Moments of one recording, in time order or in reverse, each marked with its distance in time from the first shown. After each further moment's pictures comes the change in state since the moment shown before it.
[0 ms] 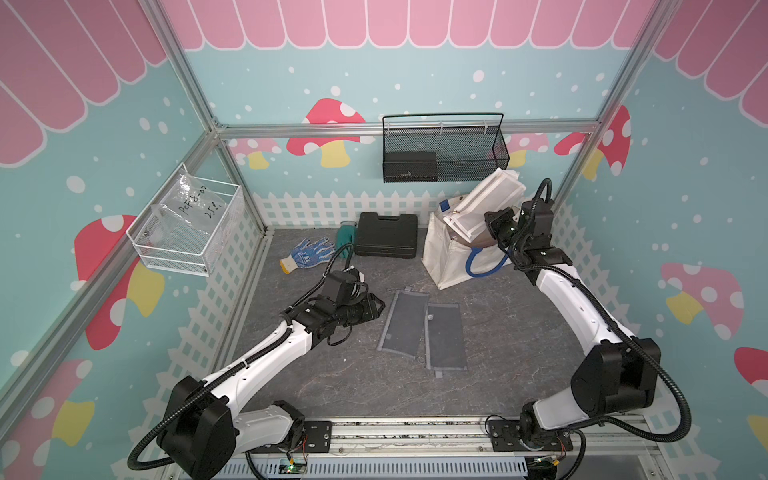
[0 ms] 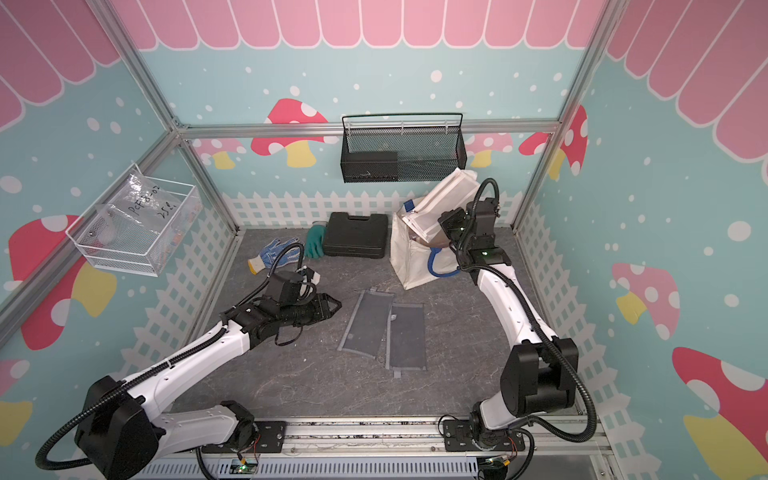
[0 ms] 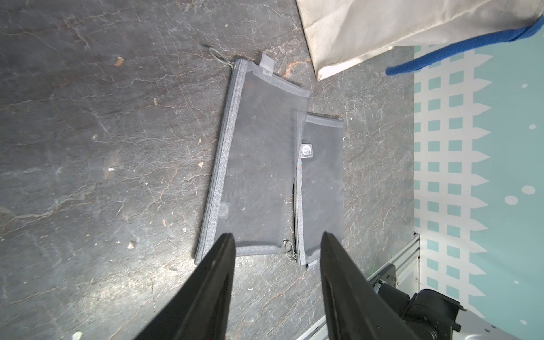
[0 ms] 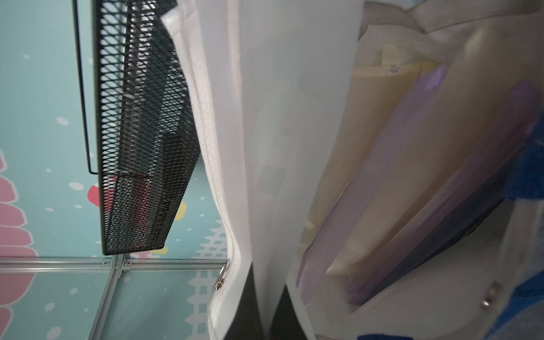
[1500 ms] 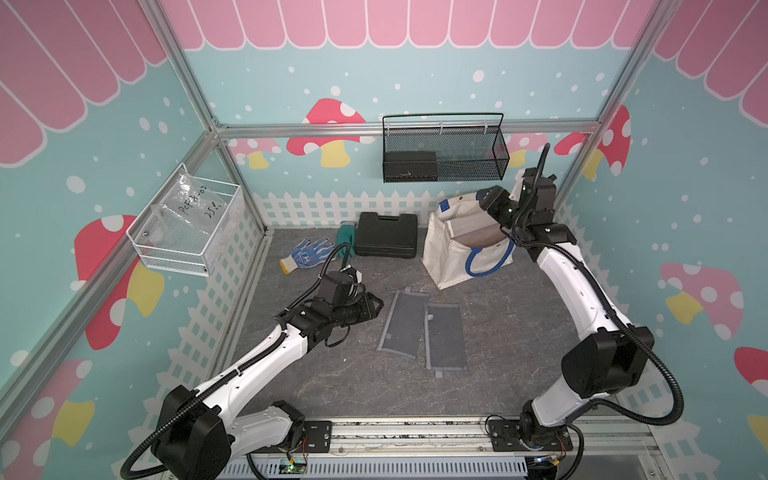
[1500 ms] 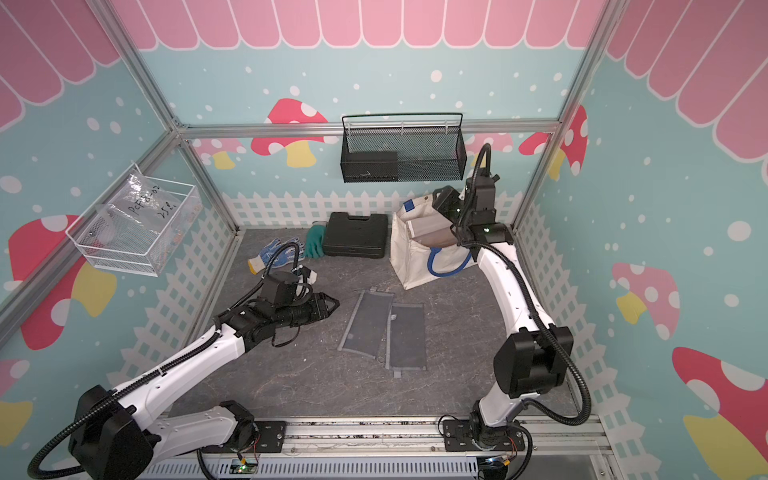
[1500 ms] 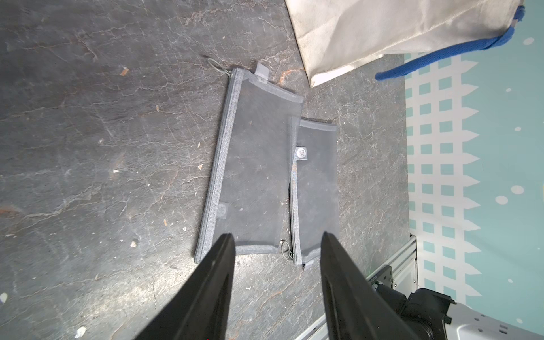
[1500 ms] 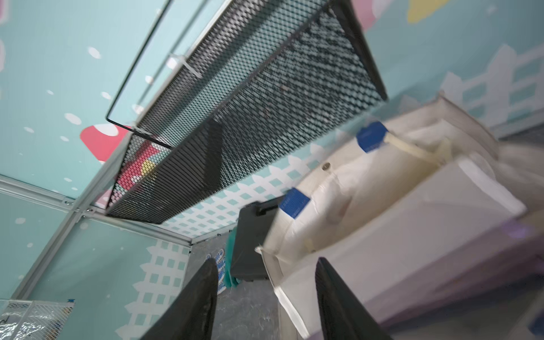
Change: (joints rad) left arm 0.000 -0.035 -0.004 -0.007 -0.011 0.000; right arm 0.010 0.183 0.484 -0.266 -0.094 -0.477
